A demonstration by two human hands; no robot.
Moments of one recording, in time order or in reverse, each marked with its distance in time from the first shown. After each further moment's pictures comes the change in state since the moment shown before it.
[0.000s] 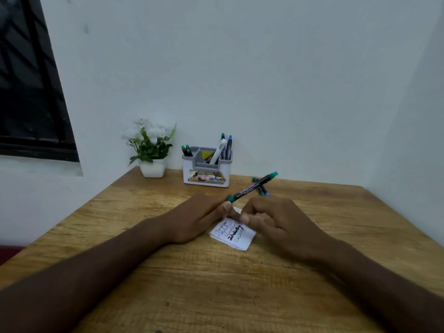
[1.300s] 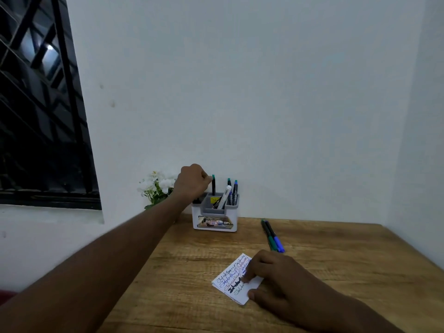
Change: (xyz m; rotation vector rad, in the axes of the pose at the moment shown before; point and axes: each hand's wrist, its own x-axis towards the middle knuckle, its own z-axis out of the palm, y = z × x) left_hand 0.127 -0.080 -0.104 0.366 0.486 -0.637; right_hand -0.006 0.017 0.000 -0.109 -0.168 -0.098
